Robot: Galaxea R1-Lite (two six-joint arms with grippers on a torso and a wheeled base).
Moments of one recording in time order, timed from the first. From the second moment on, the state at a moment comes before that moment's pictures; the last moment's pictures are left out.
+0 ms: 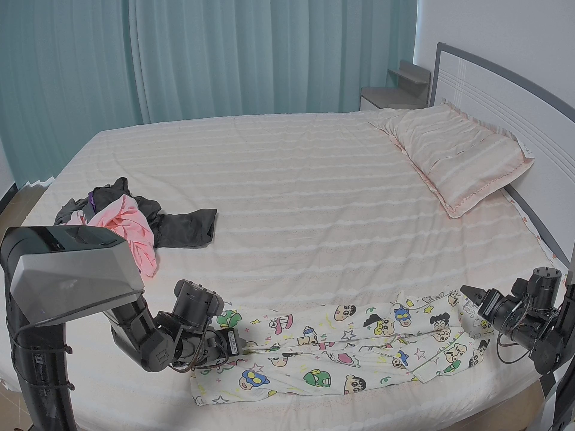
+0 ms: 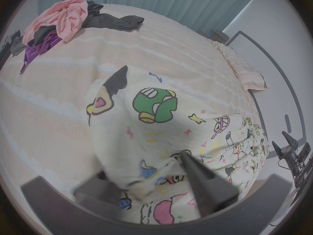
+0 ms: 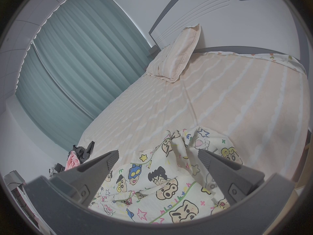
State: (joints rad) left arm -0.47 2.24 -0.65 -0.67 -0.02 -0.63; right arm -0.02 2.00 -0.02 -1.53 0.10 0.60
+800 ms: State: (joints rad) left arm -0.39 2.19 -0.63 -0.64 -0.02 -0.63; right arm -0.03 2.00 -0.02 -1.53 0.10 0.60
